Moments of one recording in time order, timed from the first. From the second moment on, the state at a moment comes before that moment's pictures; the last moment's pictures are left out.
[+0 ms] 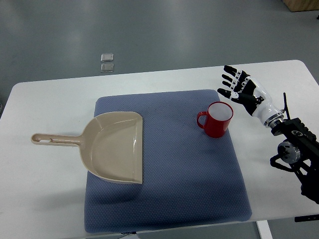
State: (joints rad) left arm 0.00 0.00 -0.06 -0.15 0.08 -0.04 0.09; right arm 0.45 -0.21 1.10 0.82 -0.80 0.31 0.43
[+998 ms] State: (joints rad) left arm 0.00 0.00 -0.06 -0.15 0.08 -0.04 0.09; right arm 0.34 -0.27 1.10 0.82 -0.89 0.36 0.57
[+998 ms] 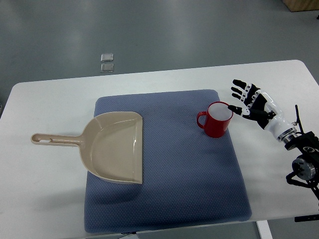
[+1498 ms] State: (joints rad) left arm 0.00 0.00 -0.06 -0.15 0.08 -0.04 0.09; right arm 0.30 -0.27 1.10 0.83 -0.95 0.39 0.61
